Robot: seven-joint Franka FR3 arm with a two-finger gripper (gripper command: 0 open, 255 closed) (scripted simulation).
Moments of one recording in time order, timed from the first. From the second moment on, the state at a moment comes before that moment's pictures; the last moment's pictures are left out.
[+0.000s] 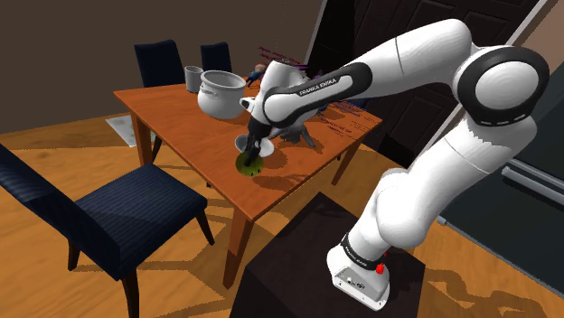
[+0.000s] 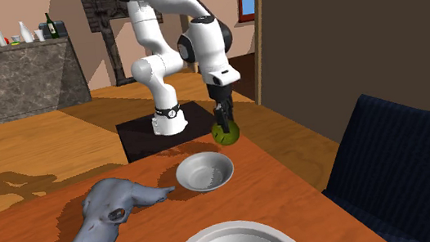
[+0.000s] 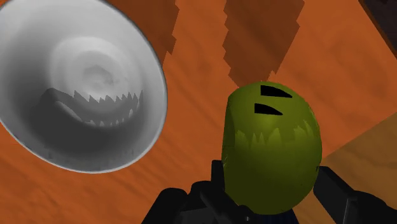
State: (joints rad) arm 0.25 -0.20 -0.15 -2.52 0.11 2.43 -0.74
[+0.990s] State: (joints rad) arm 0.24 -0.31 -0.14 -2.41 0.07 2.21 -0.70
